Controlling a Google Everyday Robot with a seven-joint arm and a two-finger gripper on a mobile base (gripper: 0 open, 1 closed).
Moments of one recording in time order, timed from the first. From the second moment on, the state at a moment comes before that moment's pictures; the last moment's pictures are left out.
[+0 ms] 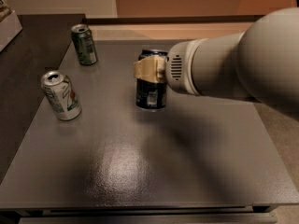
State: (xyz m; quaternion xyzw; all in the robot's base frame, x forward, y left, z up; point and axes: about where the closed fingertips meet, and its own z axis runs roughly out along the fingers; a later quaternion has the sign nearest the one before) arm 0.475 -0.014 0.975 -0.86 -0.12 -0.43 0.24
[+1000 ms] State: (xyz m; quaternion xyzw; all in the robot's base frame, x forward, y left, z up) arm 0.499 -0.025 0.962 -0.79 -0.22 -0.55 0.15
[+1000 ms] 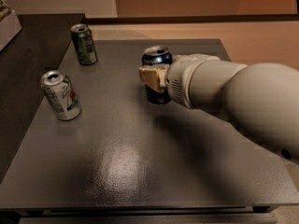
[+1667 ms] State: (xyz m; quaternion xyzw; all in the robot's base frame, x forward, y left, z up) arm 0.506 -0.017 0.938 -0.78 -0.21 -0.56 0.17
